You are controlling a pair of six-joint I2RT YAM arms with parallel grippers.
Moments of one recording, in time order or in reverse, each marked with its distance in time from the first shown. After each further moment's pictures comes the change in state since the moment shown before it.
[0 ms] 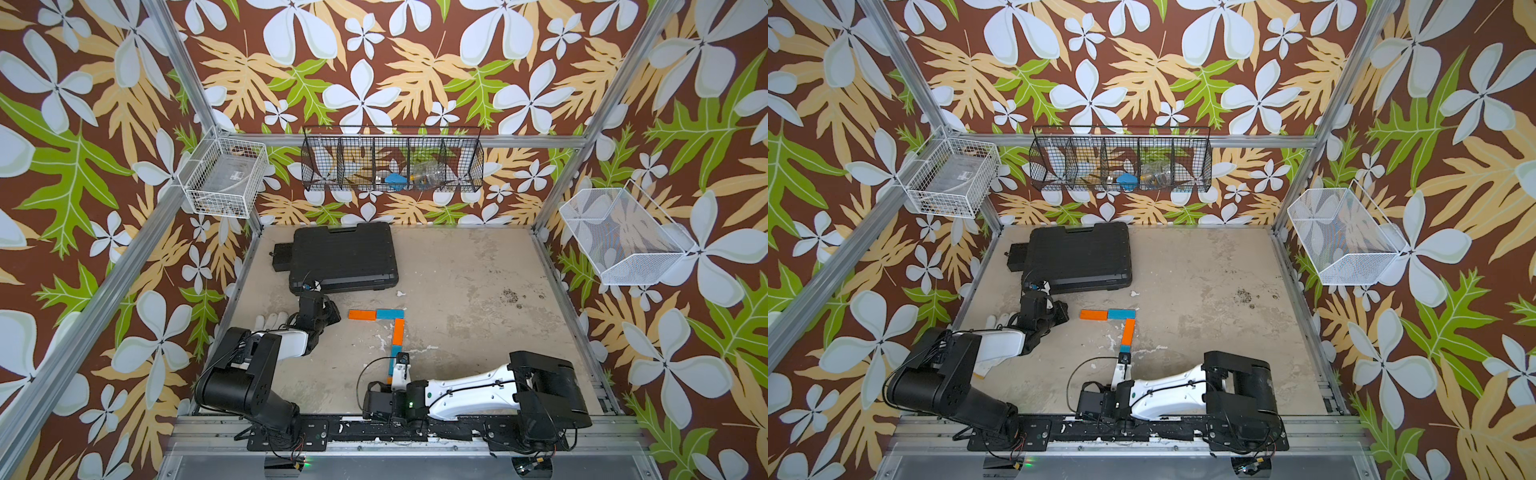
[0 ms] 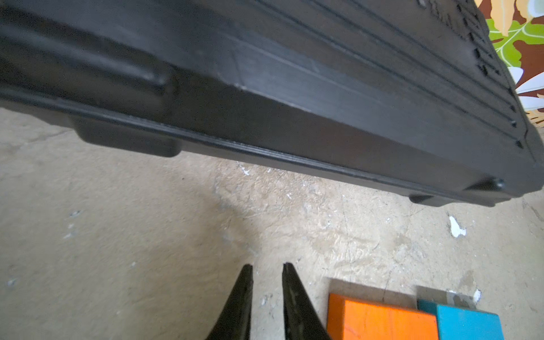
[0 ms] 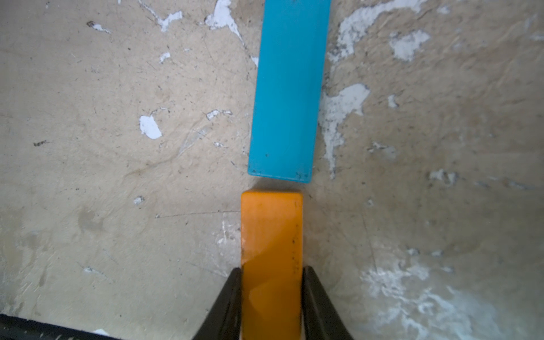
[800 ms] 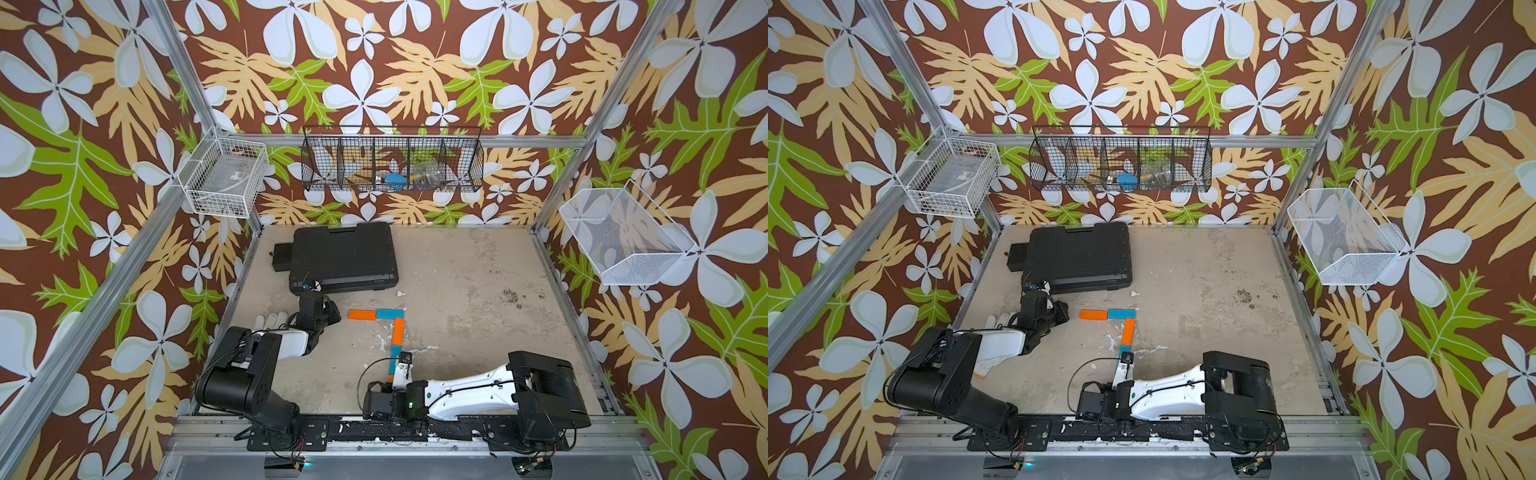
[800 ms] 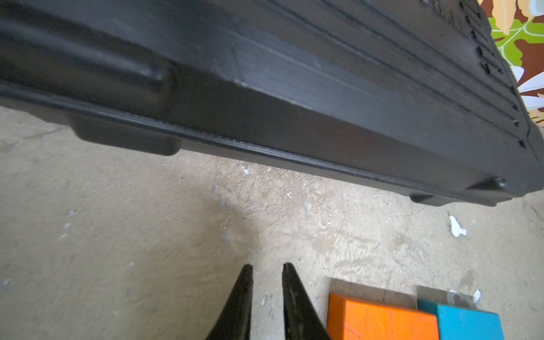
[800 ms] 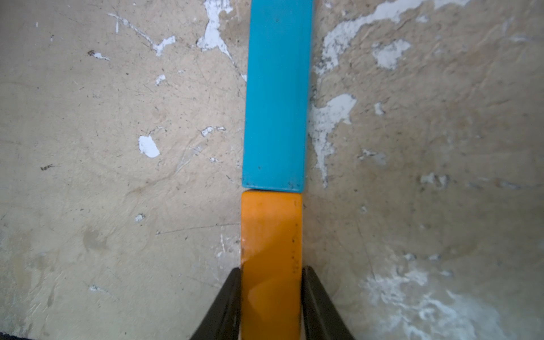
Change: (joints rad) left arm 0.000 0.005 0.002 0.000 0.003 -0.003; right arm 0.000 0.005 -0.002 -0.005 0.034 0.055
